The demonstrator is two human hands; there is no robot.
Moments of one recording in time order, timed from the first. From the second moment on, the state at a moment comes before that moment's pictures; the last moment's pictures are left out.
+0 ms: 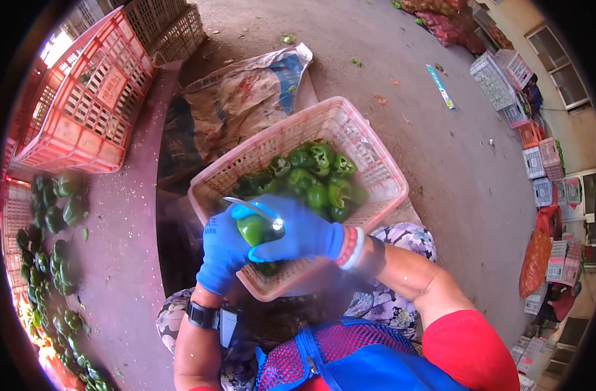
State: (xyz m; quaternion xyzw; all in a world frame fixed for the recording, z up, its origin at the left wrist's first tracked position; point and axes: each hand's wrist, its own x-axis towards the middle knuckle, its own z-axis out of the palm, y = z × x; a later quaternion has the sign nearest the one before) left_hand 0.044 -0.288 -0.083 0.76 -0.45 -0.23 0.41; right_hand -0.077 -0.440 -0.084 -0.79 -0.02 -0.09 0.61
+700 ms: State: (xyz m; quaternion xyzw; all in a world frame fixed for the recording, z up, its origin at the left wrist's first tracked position) left_hand 0.068 -0.286 -0.107 0.35 -0.09 -0.60 0.72; right_hand -0.076 -0.466 -0.068 -0.32 0.08 -0.07 0.94
